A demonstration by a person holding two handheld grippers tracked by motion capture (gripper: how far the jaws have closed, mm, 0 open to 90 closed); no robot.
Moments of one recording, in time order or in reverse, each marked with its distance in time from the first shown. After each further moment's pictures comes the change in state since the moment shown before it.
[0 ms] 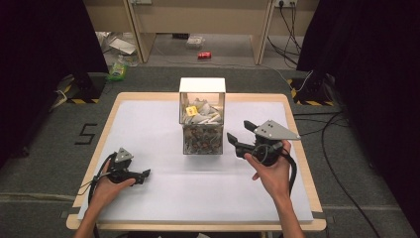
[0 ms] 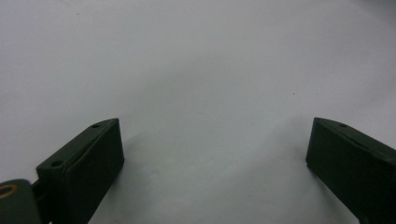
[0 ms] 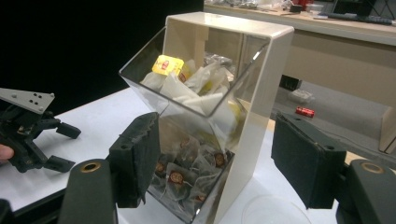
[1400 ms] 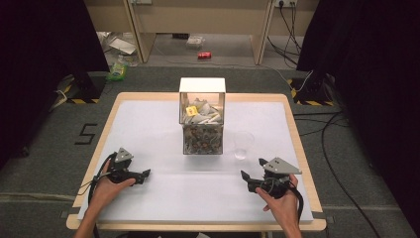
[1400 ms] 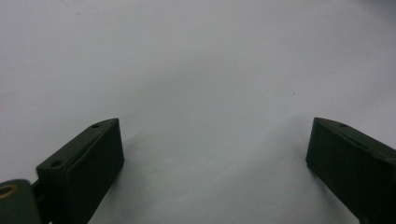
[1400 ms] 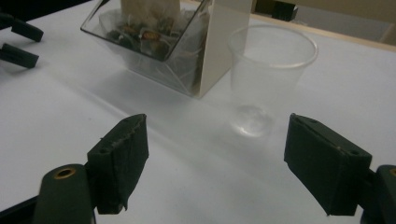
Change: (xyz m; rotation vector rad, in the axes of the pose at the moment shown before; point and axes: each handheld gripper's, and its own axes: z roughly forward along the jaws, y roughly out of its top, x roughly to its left) left arm 0.000 0.000 0.000 0.001 0.000 0.002; right arm -0.008 -0.117 -0.020 0.210 -0.058 0.079
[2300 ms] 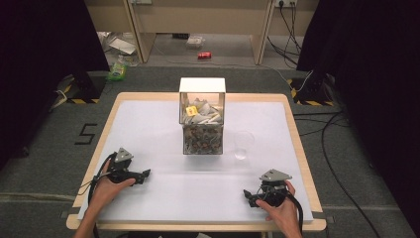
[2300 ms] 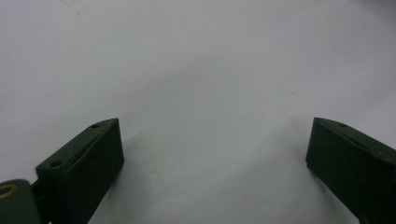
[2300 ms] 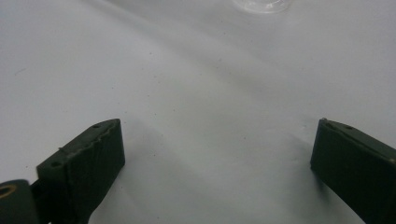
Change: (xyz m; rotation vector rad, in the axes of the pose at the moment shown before) left arm 0.000 0.000 0.000 0.001 -0.002 0.000; right arm -0.012 -0.060 0.024 0.272 -0.002 0.006
